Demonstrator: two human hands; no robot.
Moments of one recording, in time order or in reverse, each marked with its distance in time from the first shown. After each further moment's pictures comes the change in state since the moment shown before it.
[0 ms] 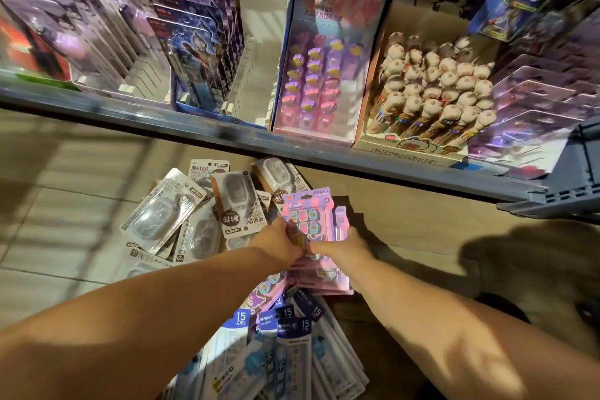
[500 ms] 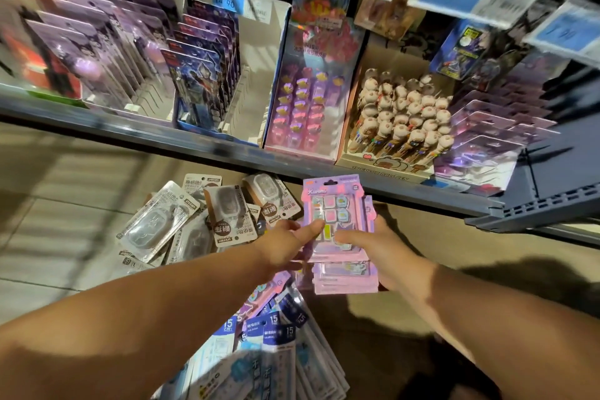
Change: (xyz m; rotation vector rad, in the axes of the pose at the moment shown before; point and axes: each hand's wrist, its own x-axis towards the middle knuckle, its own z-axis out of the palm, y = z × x) left_hand -0.037 0.036 -0.013 -0.781 -0.246 0.027; right_hand -0.052 -0.024 -0.073 0.328 -0.166 -0.197
